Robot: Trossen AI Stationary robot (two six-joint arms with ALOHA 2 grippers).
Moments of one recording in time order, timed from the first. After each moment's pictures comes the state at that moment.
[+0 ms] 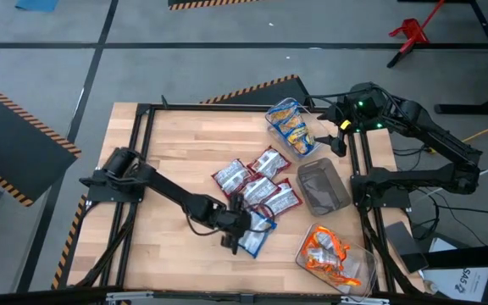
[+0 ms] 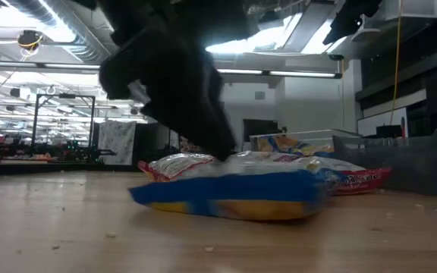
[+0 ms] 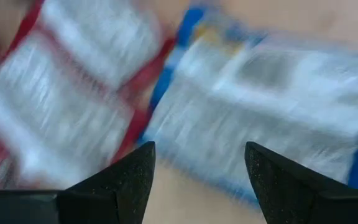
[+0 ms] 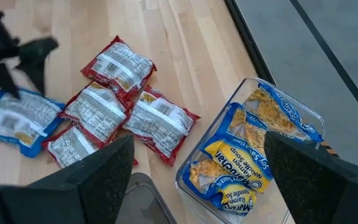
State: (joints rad) left arm -0.38 1.93 1.25 -0.30 -0.35 -0.09; right arm -0.52 1.01 1.28 -1.02 -0.20 -0.26
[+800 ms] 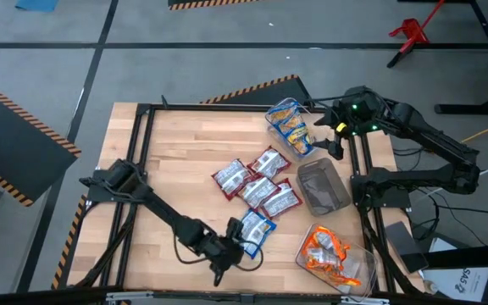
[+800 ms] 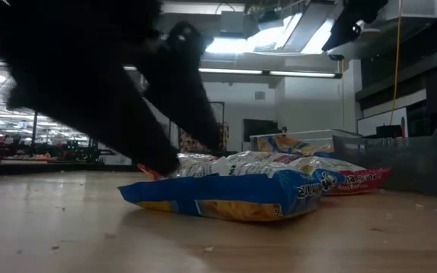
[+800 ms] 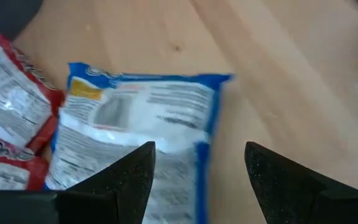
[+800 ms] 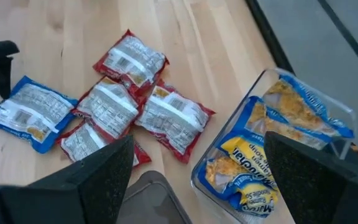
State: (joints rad) left arm -0.57 1.98 1.24 -0.17 -0.40 0.04; right arm -0.52 1.01 1.21 -0.99 -0.25 -0.23
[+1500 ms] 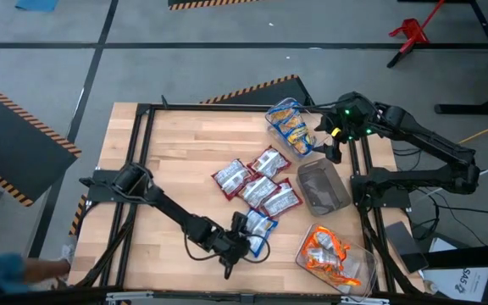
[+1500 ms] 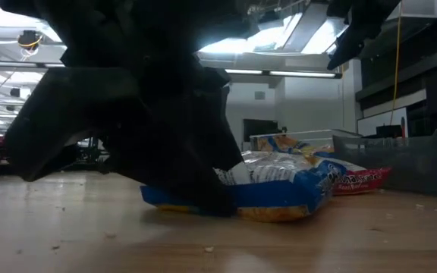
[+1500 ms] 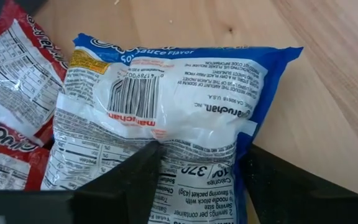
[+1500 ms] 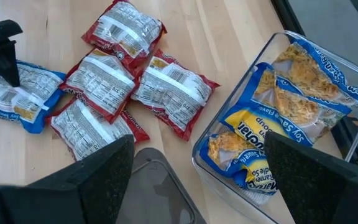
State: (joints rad) left arm -0.52 2.08 1.25 -0.15 -0.44 0.00; right arm -0.52 1.01 1.12 -0.99 -0.23 -0.23
